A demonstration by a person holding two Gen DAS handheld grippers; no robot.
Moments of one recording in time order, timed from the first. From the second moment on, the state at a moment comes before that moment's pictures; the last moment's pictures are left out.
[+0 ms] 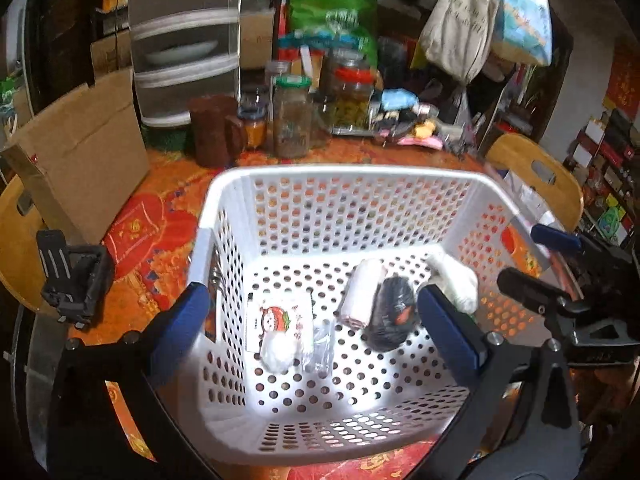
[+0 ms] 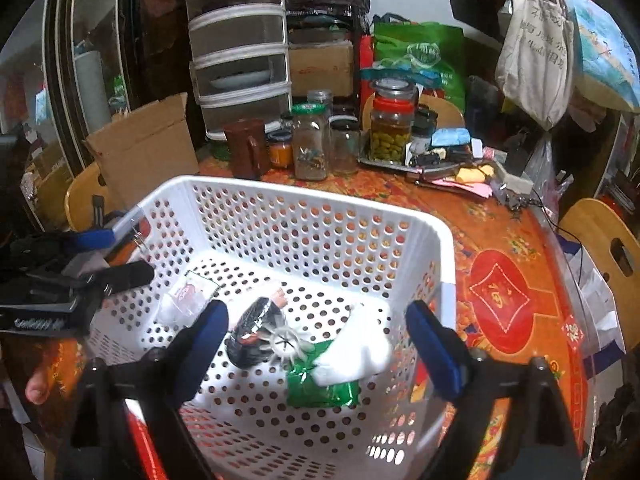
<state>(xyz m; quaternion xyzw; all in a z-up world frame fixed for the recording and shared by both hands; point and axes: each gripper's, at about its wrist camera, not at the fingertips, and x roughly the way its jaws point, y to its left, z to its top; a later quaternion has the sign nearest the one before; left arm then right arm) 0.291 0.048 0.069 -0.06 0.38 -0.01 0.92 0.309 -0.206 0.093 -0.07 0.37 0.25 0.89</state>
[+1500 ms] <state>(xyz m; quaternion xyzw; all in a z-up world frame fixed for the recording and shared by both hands) -0.076 -0.024 0.152 -0.04 0.27 0.02 0.96 -0.010 -0.293 0.158 -0.03 0.30 0.19 0.93</state>
